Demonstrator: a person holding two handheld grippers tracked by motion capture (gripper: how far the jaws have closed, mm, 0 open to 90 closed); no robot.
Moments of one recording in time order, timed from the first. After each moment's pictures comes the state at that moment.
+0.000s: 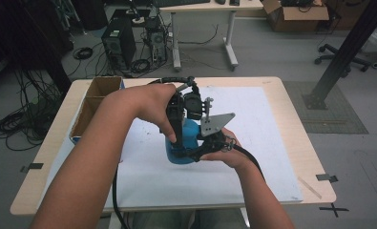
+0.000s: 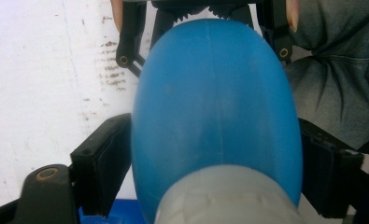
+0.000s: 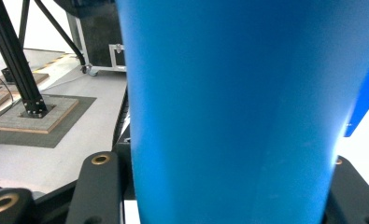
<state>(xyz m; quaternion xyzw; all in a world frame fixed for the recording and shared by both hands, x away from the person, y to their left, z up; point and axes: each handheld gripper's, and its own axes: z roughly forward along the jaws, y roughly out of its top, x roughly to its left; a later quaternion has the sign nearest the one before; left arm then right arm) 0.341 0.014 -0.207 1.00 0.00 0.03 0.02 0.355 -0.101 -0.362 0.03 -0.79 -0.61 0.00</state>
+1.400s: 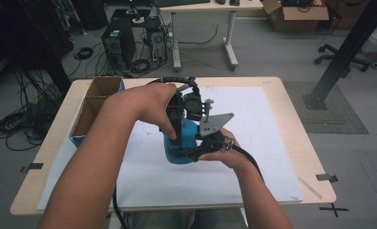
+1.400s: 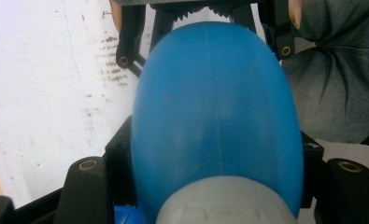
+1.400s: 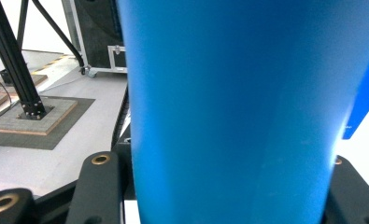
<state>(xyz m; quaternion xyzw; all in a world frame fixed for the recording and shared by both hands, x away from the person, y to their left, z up) 0.340 0.013 -0.206 1.00 -0.01 0.03 0.00 0.355 -0.098 -0.361 0.03 -0.79 -0.61 0.00</state>
